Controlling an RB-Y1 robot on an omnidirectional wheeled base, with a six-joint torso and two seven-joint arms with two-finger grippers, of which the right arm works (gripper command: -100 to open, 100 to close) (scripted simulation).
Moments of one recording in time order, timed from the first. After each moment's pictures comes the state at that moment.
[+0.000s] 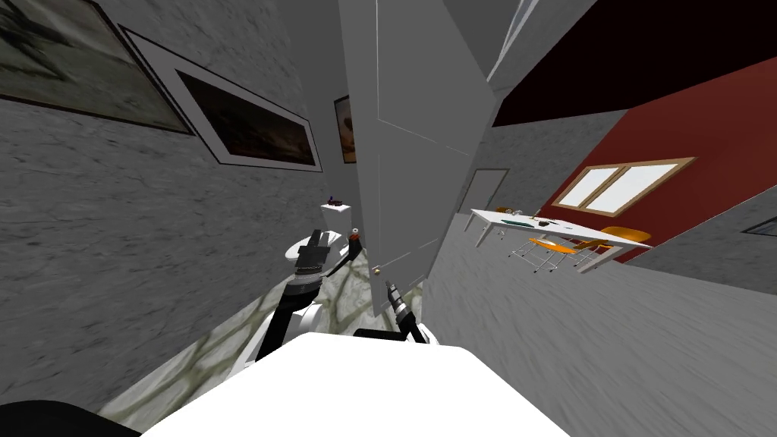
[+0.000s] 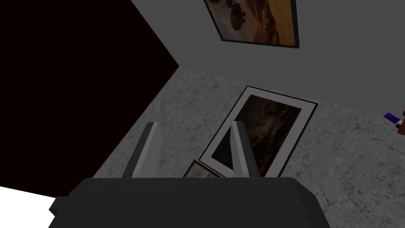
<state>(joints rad) -0.05 -0.08 0.60 -0.81 -0.05 -0.74 -0.02</state>
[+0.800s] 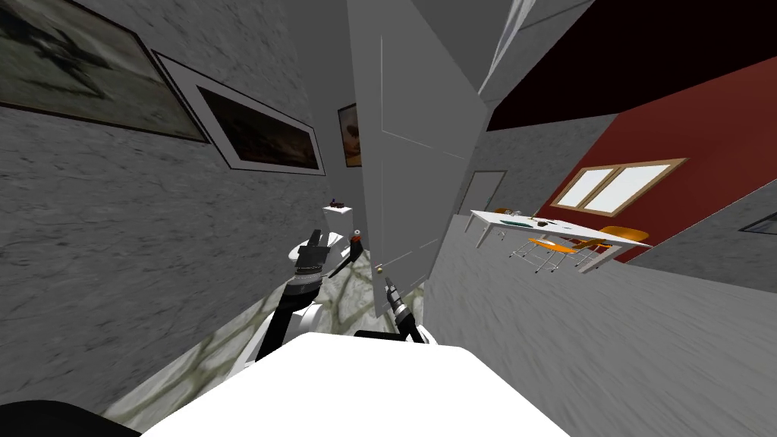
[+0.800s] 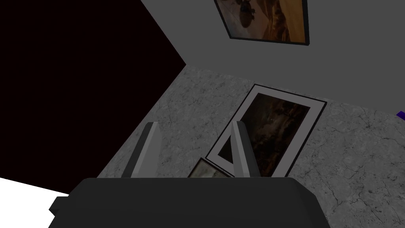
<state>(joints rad) -0.04 -0.07 0.61 -0.82 -0.06 -0.76 -0.03</state>
